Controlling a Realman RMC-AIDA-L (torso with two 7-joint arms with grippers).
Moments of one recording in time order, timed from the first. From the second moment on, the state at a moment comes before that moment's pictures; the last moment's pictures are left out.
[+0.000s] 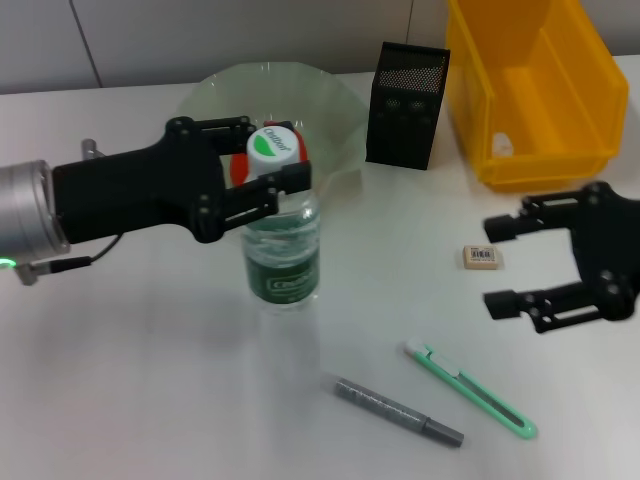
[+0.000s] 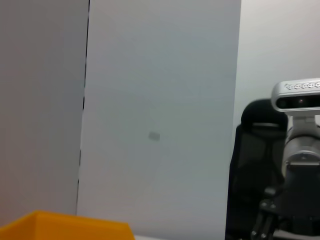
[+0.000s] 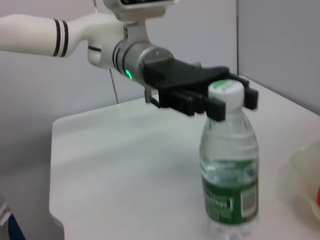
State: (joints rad) left arm -0.54 -2.06 1.07 0.70 1.49 1.61 -1.27; right arm 0.30 2.08 -0.85 -1.46 -1.92 -1.94 1.79
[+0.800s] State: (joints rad) left arm -0.57 -2.01 1.03 0.73 1.53 1.37 -1.36; right arm 0.25 2.08 -0.71 -1.27 -1.90 -2.07 1.66
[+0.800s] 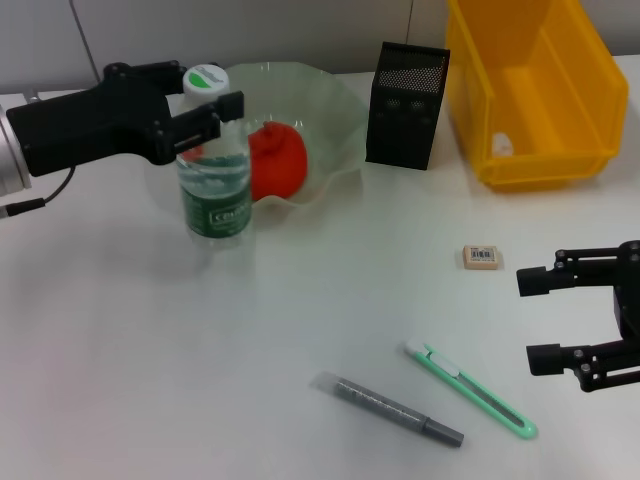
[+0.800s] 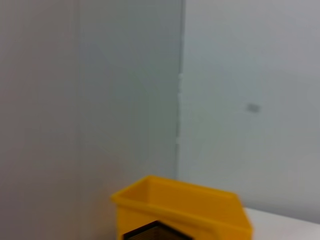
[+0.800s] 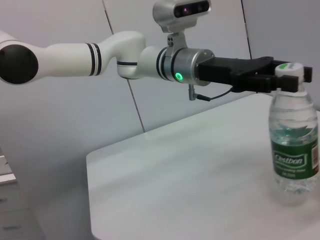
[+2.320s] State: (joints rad) left arm -0.48 -2.03 0.98 0.74 1.53 1.21 -1.31; right arm 0.28 2.08 -0.72 -1.23 -1.90 -2.07 1.66
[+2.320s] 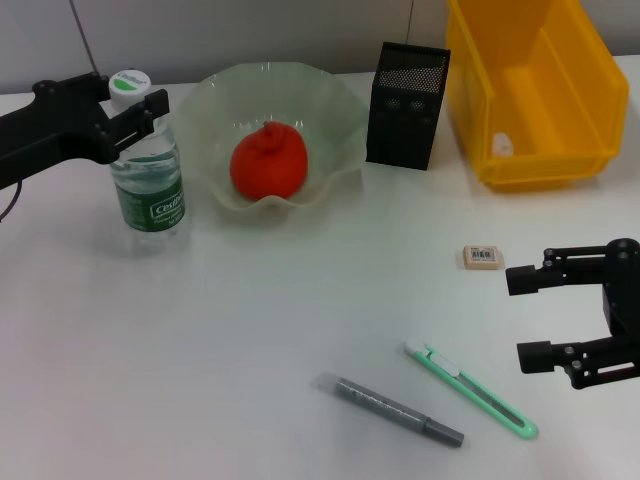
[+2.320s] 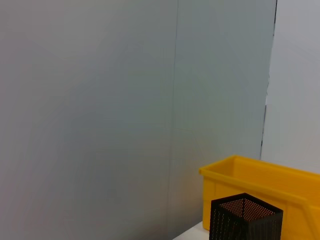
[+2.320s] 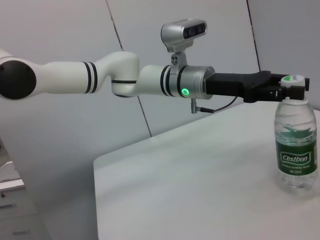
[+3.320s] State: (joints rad) left arm -0.46 -2.06 0.94 0.70 1.52 1.20 -1.26; right arm 0.28 2.08 -0.72 -1.21 -1.90 -2.07 1.65
